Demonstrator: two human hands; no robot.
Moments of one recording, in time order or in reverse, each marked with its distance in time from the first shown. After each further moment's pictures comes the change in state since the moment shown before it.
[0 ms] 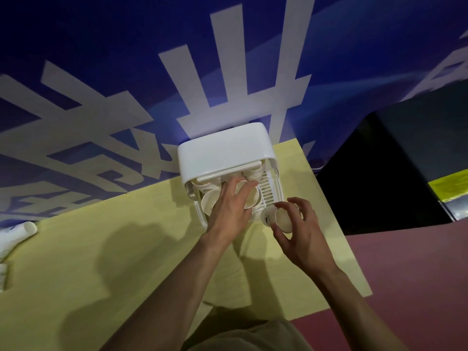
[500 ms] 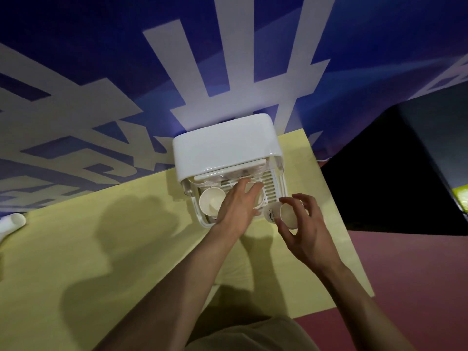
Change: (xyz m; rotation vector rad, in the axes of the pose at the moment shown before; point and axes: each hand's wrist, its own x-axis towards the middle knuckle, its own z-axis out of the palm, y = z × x) left_hand 0.030 -0.016 0.040 0.057 -0.260 -0.101; right_hand 0.025 0.022 0.011 0.000 -0.068 0.045
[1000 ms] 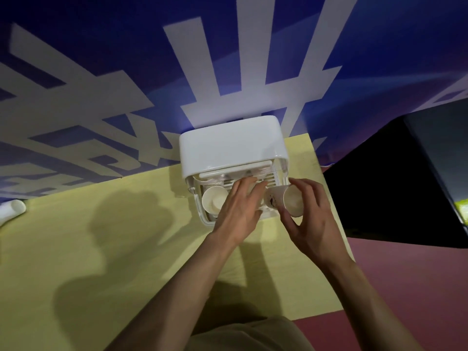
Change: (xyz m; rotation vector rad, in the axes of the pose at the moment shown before) left_hand -0.024 0.007 -0.015 -0.069 0.203 0.121; right_hand 0.023 -0.033 -0.027 0.020 0.079 -0.139
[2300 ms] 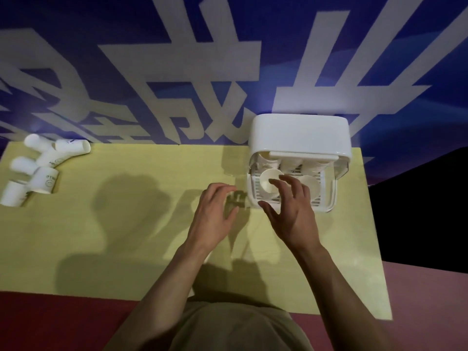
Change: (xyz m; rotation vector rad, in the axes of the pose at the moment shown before) left_hand -0.169 -0.091 -0.070 -0.206 0.290 -0.382; right_hand -0.026 -0.103 0.106 -0.203 -0.150 -0.210
